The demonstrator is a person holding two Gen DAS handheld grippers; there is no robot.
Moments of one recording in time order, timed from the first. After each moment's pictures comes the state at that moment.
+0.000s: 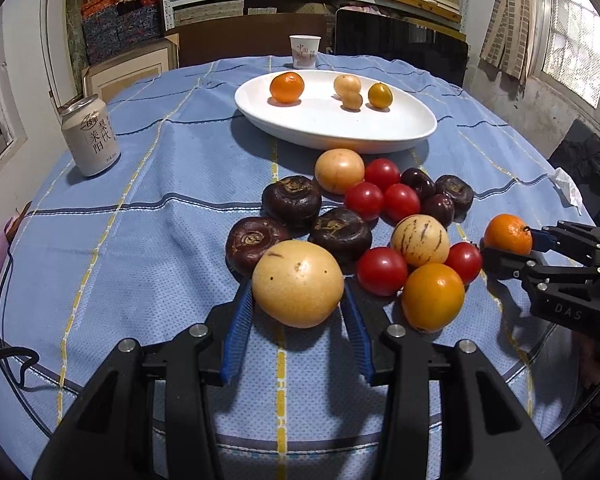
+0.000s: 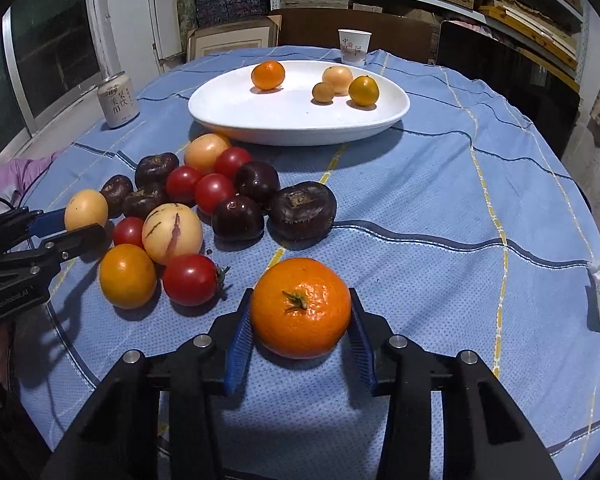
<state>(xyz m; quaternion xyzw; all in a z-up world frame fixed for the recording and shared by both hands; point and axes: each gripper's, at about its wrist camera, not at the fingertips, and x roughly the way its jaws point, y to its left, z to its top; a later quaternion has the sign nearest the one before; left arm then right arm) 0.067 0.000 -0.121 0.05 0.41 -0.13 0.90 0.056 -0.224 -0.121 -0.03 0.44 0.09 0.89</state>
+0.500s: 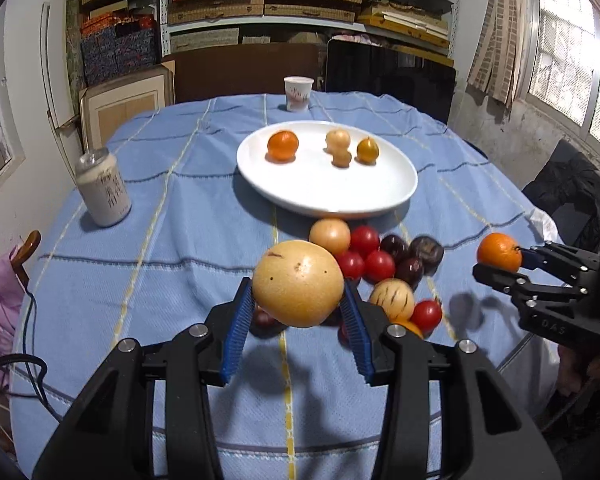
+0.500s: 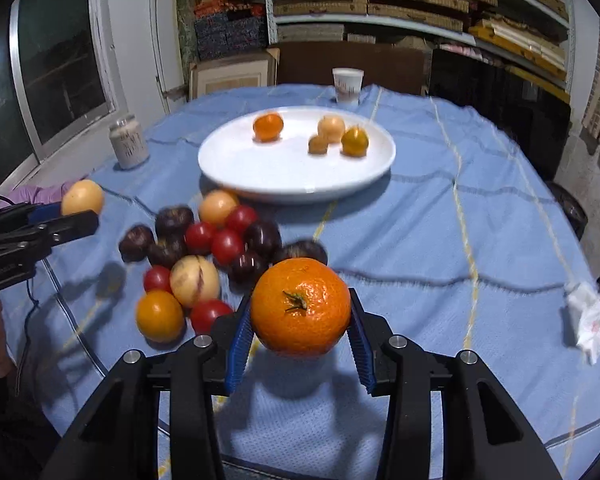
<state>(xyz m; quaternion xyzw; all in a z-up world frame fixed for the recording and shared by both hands) 0.071 0.008 -0.055 0.04 0.37 -0.15 0.92 0.048 -0.232 -0.073 -0.02 0.39 0.10 0.92</state>
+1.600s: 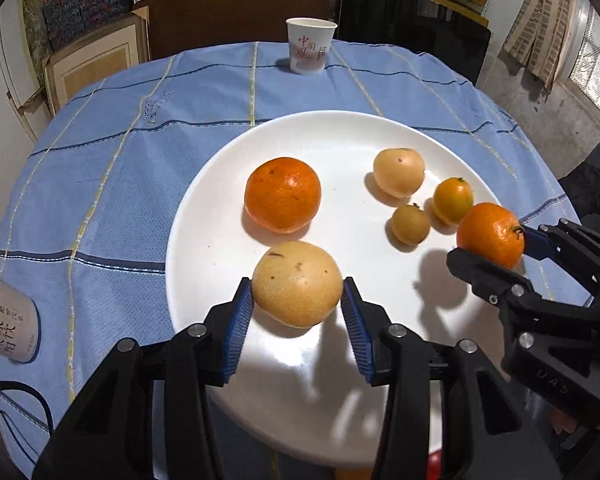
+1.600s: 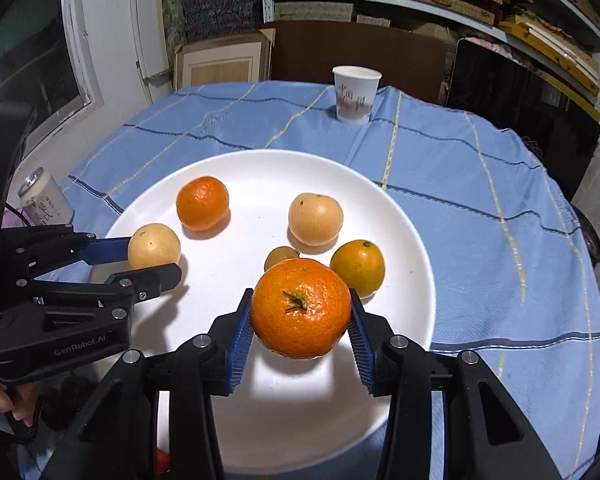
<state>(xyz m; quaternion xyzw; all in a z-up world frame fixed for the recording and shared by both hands) 0.317 -0.061 -0.104 0.05 0.48 -0.14 0.86 0.275 -0.219 -0.085 -0.04 0.44 0.10 0.89</state>
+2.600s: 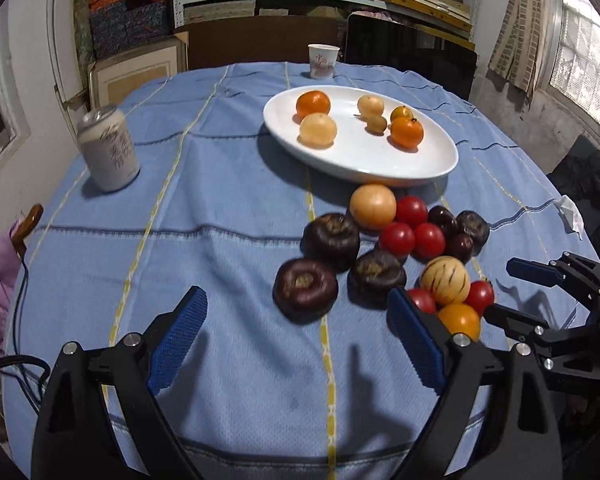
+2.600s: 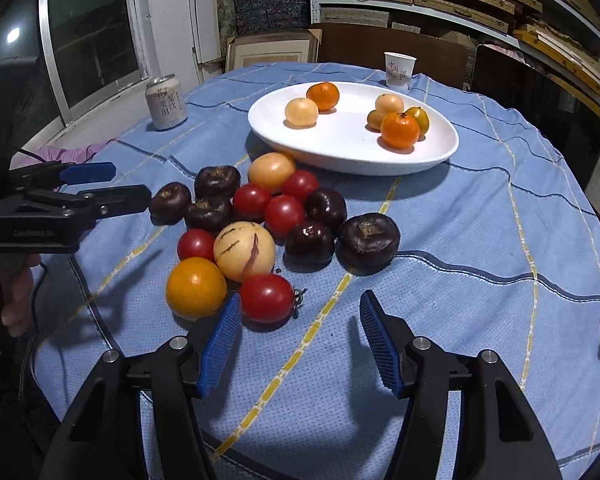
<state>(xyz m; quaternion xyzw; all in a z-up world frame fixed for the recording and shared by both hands) 0.087 0.026 -0.099 0.03 0.41 -0.12 0.90 0.053 -0.192 -0.103 -0.05 0.42 0.15 0.89</state>
